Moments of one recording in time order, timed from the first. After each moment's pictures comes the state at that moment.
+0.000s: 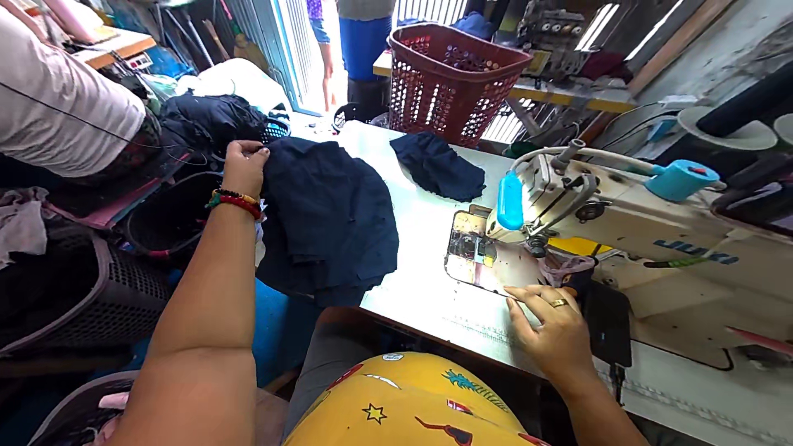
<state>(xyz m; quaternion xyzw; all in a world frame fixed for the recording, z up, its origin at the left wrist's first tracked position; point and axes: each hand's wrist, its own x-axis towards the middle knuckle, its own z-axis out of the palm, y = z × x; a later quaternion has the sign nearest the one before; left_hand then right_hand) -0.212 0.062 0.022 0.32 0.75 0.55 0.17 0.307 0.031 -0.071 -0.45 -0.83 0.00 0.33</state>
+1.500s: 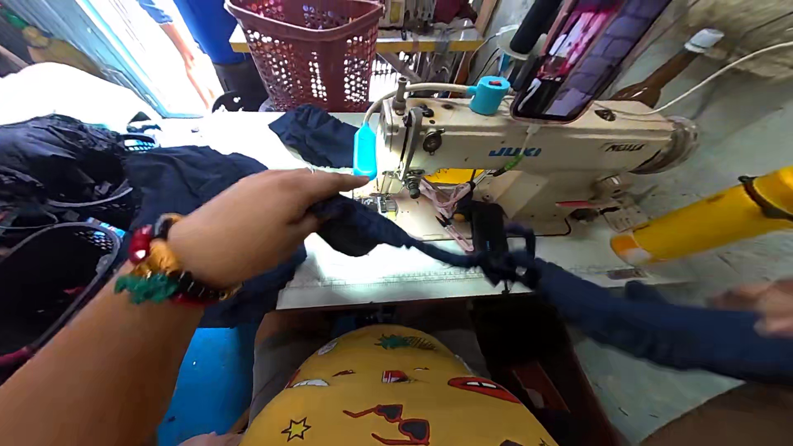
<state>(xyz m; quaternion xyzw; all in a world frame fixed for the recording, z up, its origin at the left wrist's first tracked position) 0.027 0.023 0.111 0.90 0.41 0.11 0.10 0.515 -0.085 0.072 -0.32 -0.75 0.34 0.47</state>
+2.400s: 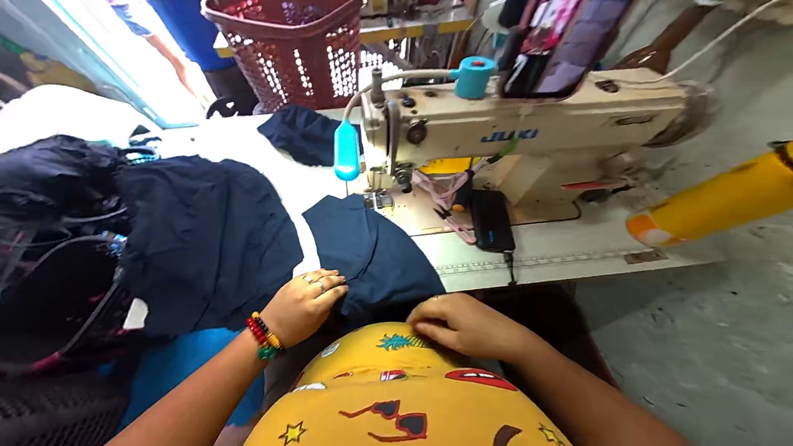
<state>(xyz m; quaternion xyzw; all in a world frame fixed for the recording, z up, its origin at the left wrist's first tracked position) 0.005 -0.016 -0.096 0.93 0.30 0.21 0.02 0.338 -0.043 -0.053 -0.36 -0.82 0.42 0.11</state>
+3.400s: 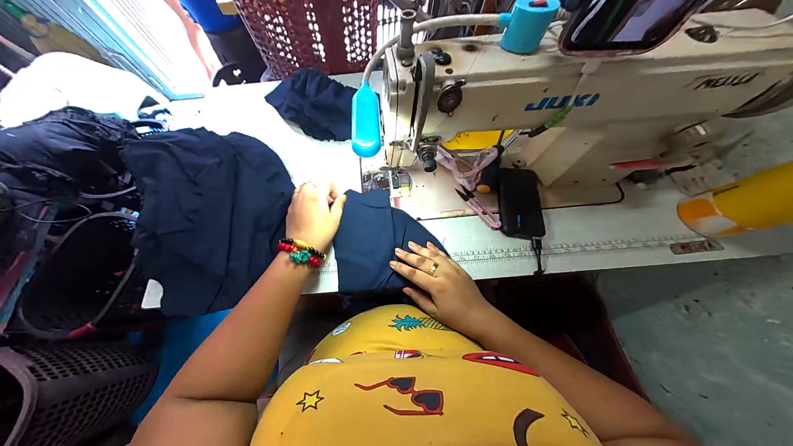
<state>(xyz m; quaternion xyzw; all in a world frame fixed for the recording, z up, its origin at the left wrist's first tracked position) 0.041 0.083 -0.061 0.71 0.67 0.18 0.10 0.299 -0.027 -0.121 -0.41 -0.87 0.15 0.23</state>
